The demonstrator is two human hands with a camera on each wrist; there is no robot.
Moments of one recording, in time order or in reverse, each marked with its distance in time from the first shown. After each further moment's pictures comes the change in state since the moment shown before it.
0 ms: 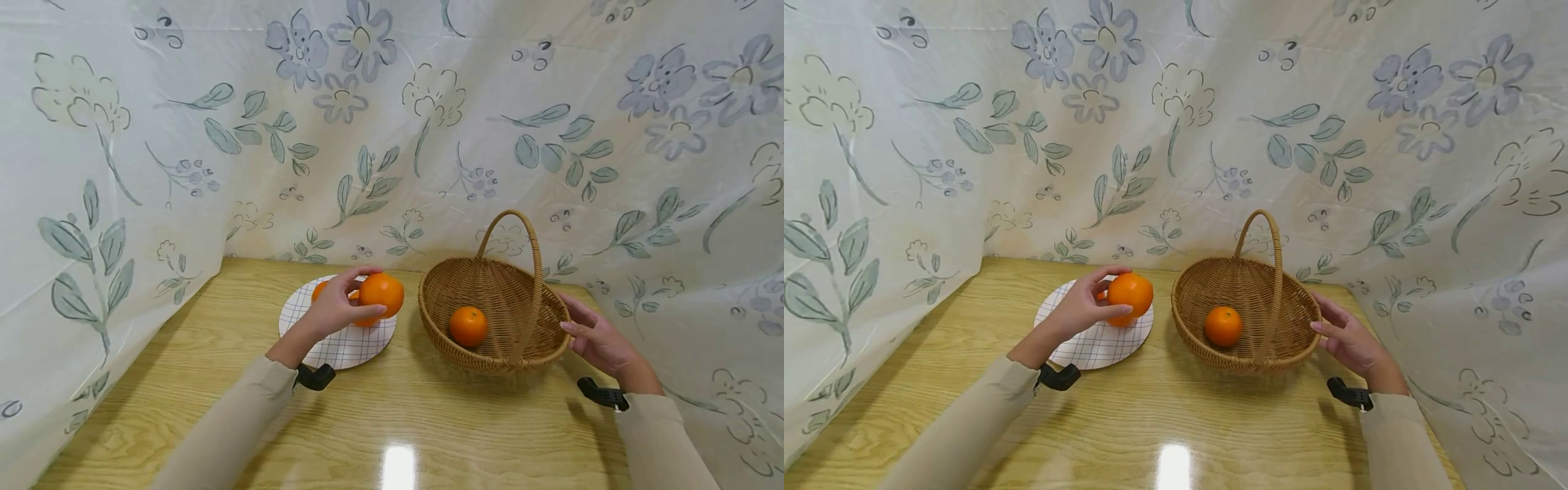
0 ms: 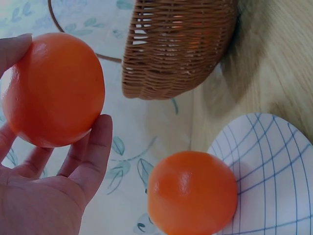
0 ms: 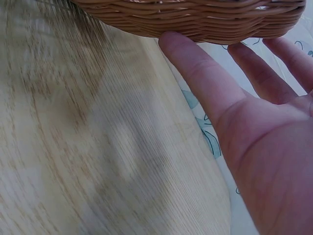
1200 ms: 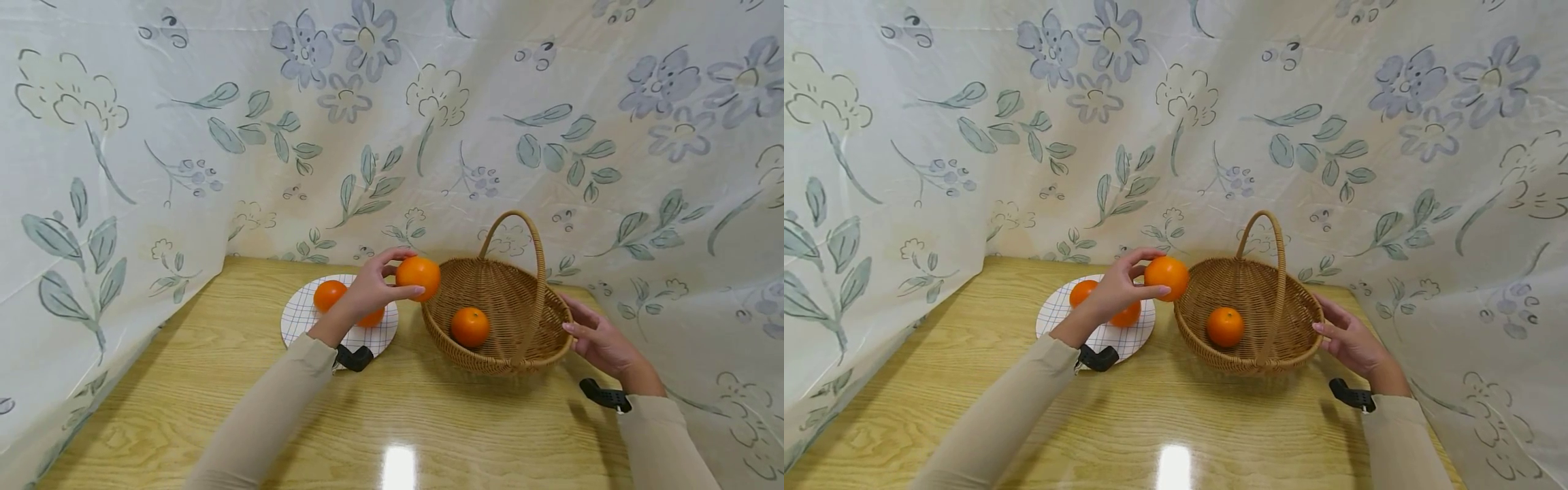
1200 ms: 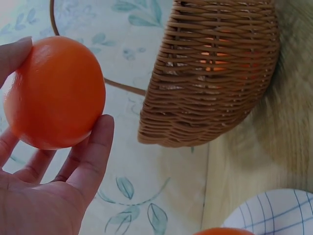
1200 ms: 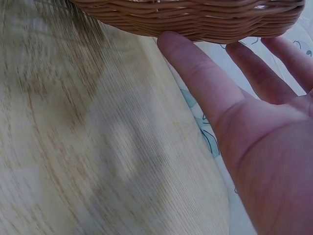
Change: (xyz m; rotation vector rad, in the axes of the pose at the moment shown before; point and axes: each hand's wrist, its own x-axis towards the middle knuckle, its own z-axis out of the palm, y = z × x) left_hand 0.045 0.021 0.034 -0.002 -0.003 0.073; right_hand 0.001 0.001 -0.002 -0.005 0.004 0.004
